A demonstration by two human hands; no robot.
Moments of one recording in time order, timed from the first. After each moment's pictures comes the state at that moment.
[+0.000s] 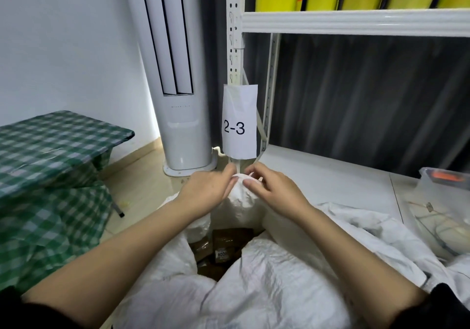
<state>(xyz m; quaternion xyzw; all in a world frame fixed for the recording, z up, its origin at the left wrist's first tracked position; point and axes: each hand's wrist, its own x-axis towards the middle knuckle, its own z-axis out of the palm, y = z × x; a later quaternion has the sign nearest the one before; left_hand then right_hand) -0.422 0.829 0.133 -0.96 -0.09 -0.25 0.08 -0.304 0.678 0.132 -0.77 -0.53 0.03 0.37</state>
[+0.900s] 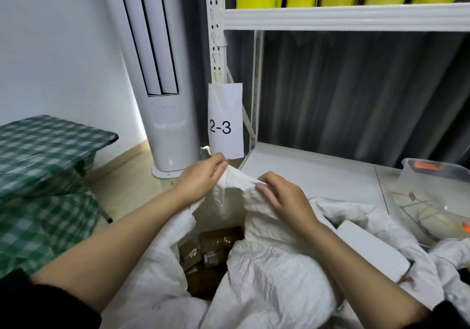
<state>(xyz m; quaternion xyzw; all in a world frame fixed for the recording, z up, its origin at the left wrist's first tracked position) -0.396 0.834 0.142 -0.96 -0.13 -0.20 -0.16 -0.288 0.641 0.097 -0.77 -0.49 -0.11 0.38</state>
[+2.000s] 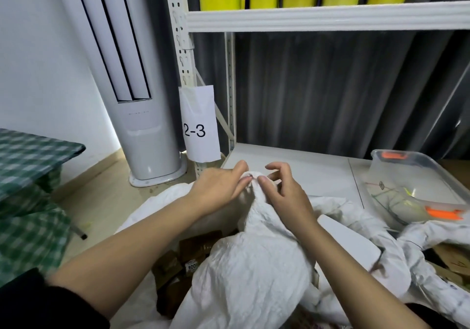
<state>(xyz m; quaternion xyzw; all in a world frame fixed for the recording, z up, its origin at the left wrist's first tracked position) -0.342 0.767 0.136 -0.97 0.04 -0.24 0.08 -0.287 0.593 0.122 -0.81 -0.29 0.02 0.51</state>
